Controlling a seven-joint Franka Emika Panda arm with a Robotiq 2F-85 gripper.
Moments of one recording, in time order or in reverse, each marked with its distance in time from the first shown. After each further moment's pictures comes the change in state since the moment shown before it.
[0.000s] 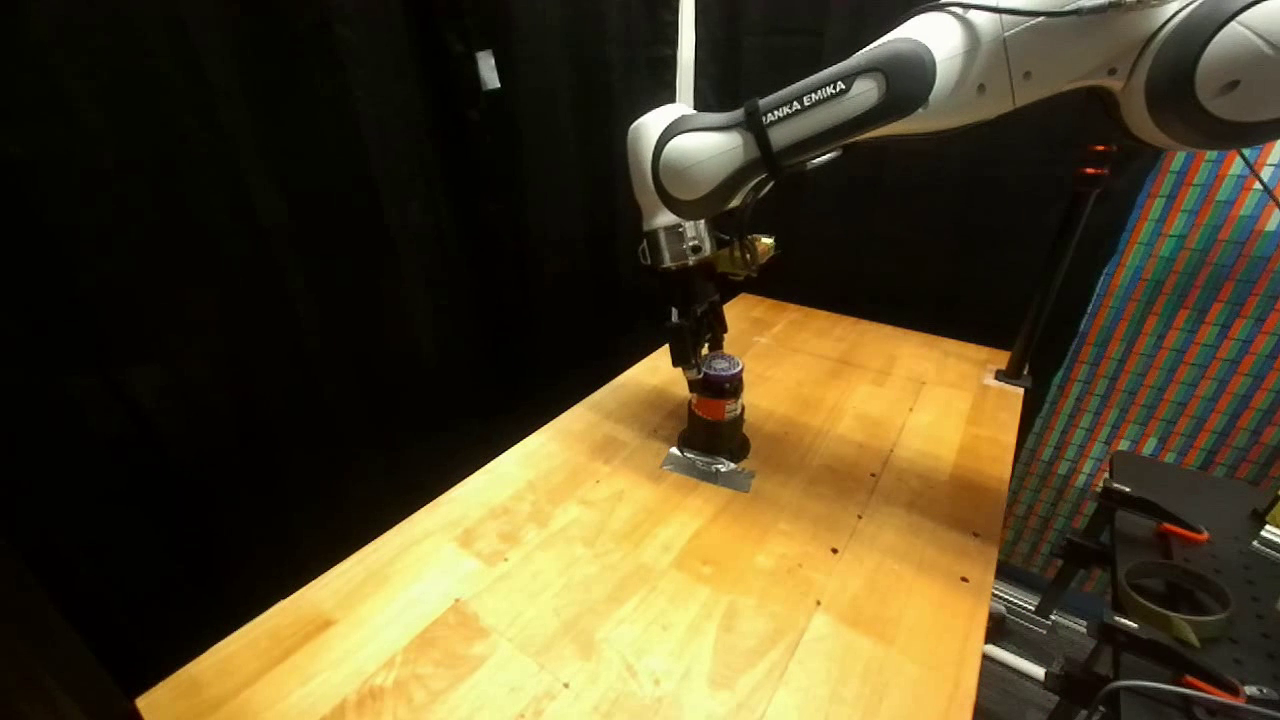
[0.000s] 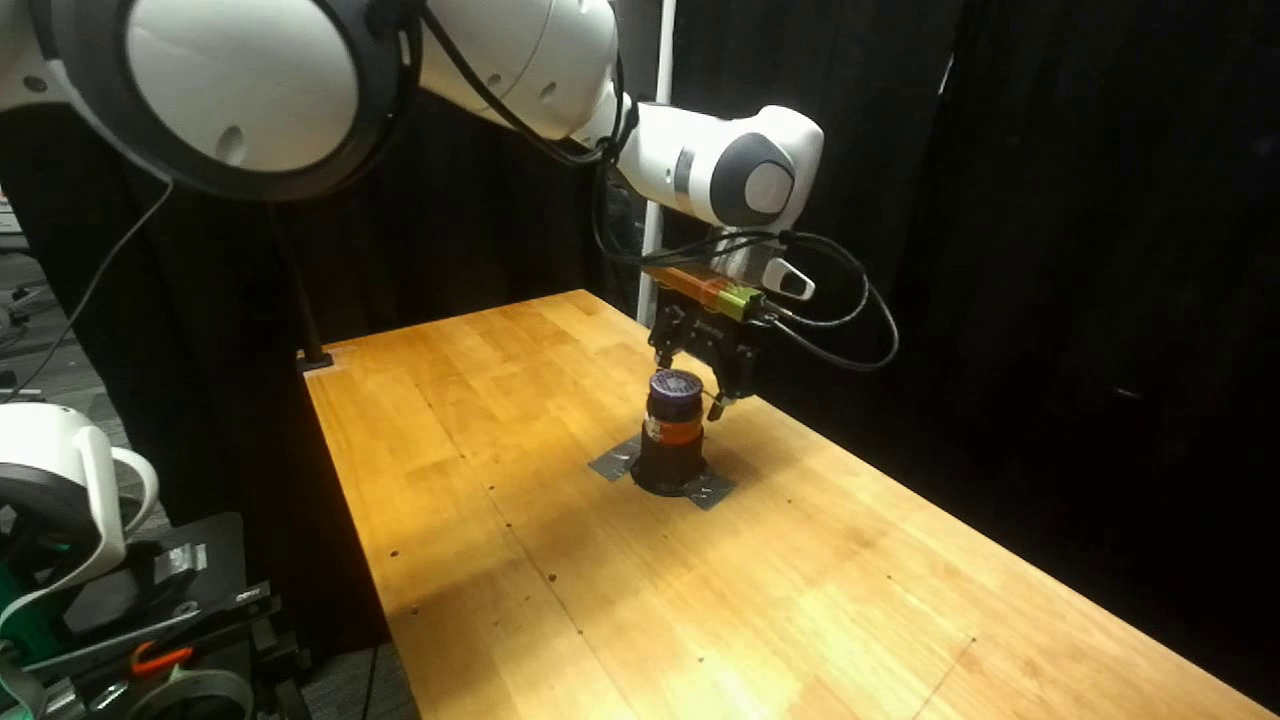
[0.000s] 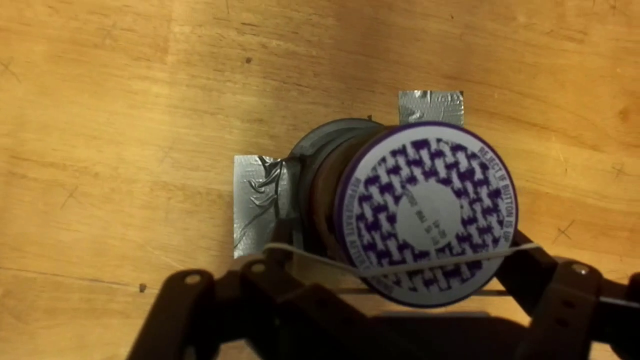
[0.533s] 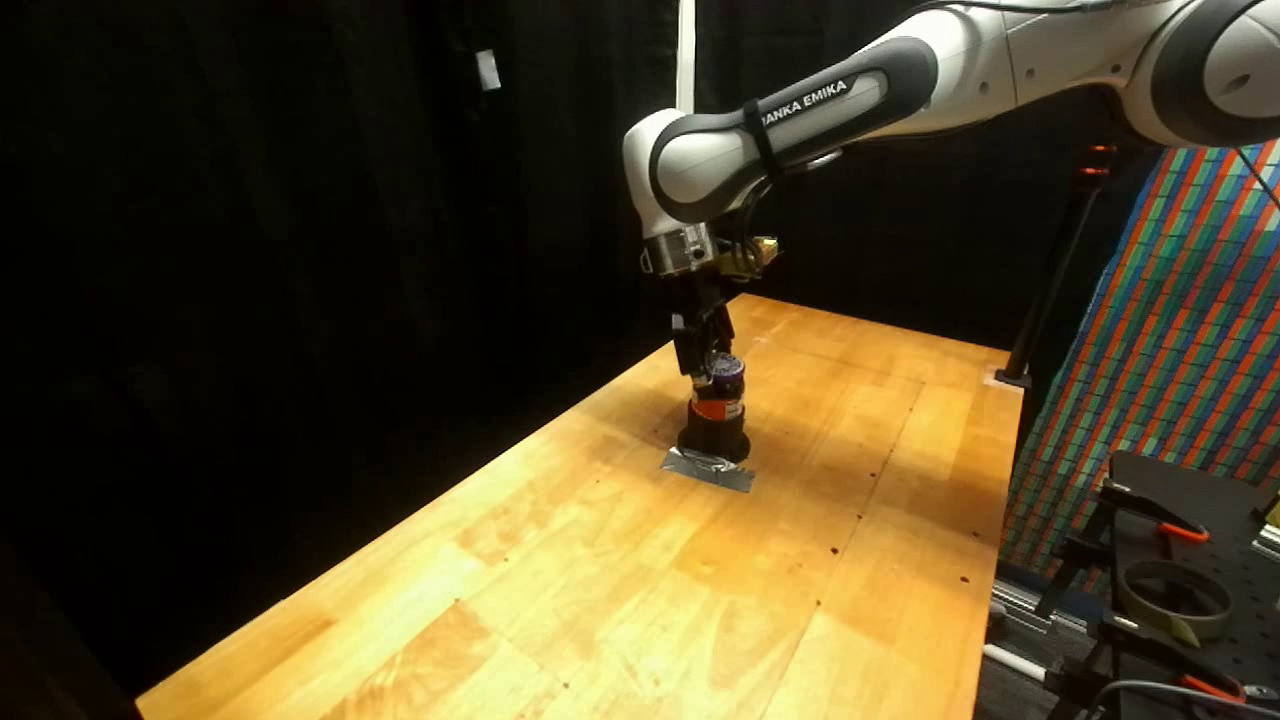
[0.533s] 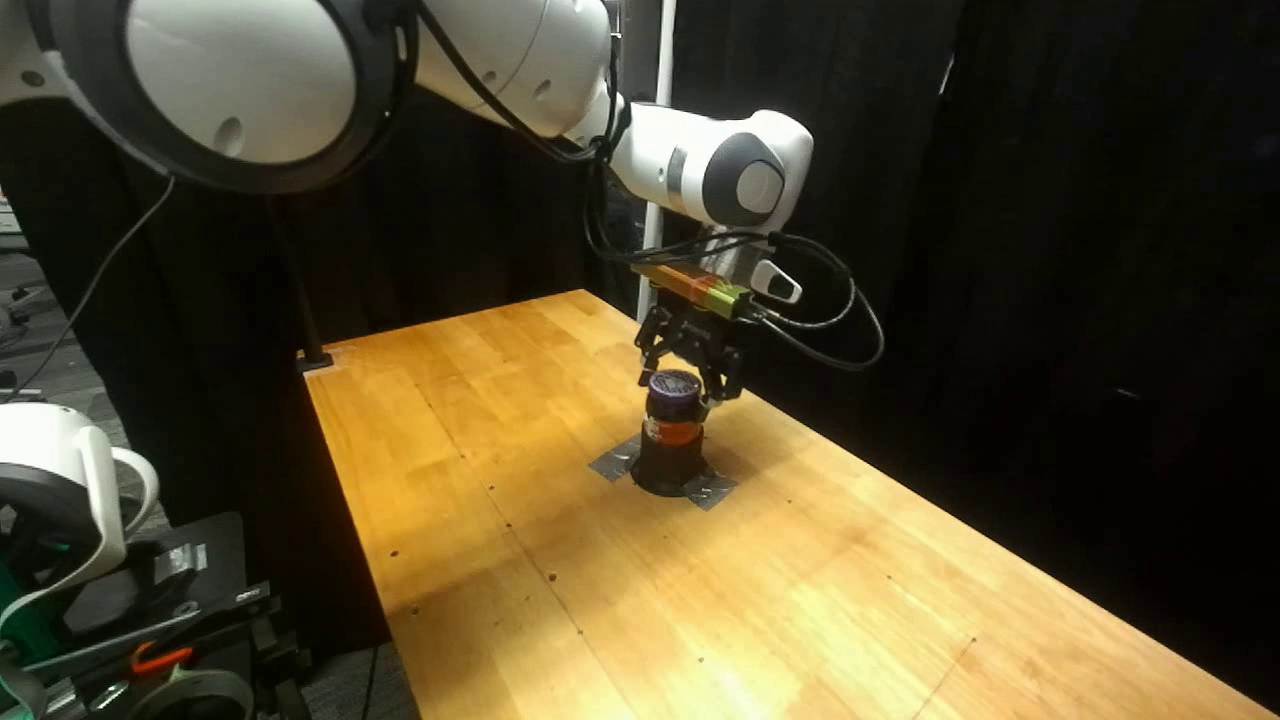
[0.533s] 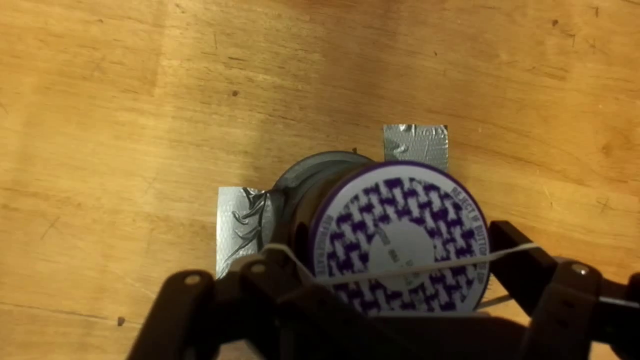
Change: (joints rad) arm 0.013 -0.009 -0.001 -0.019 0.000 -0.048 0.000
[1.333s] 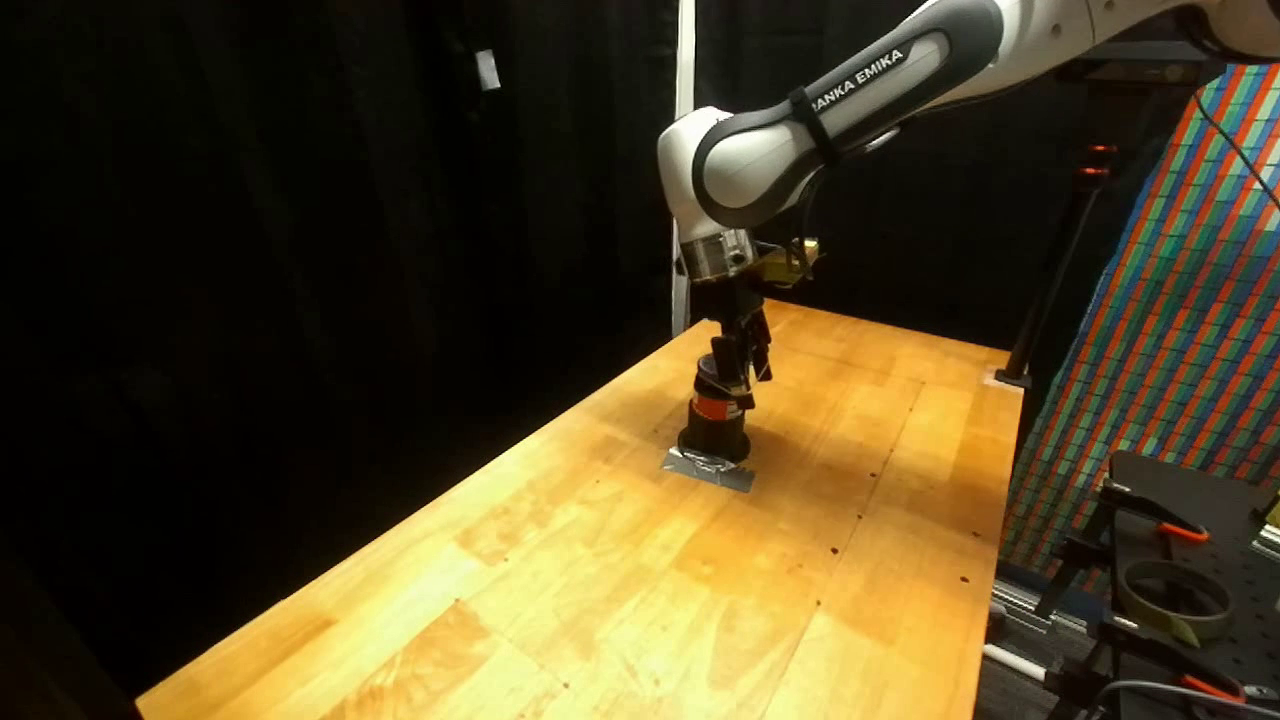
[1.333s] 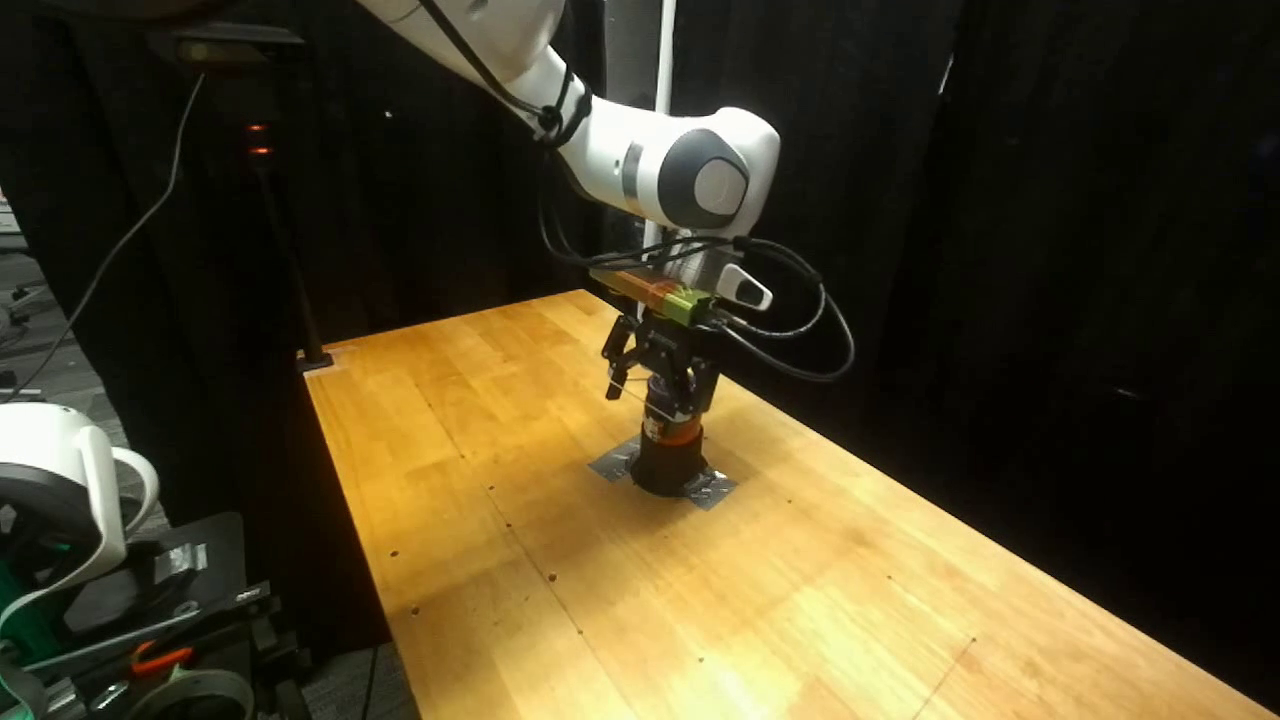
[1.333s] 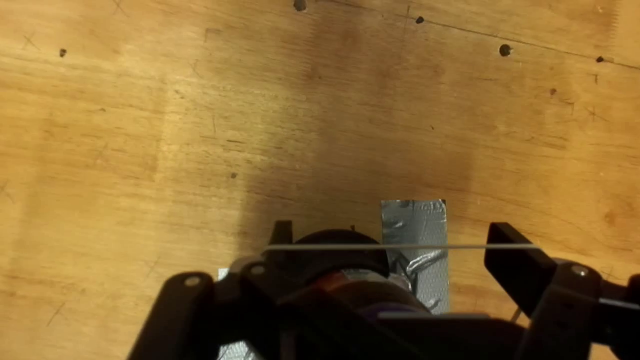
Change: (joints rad) arm 0.000 -0.221 -0.013 -0.382 0.000 0.159 0.023
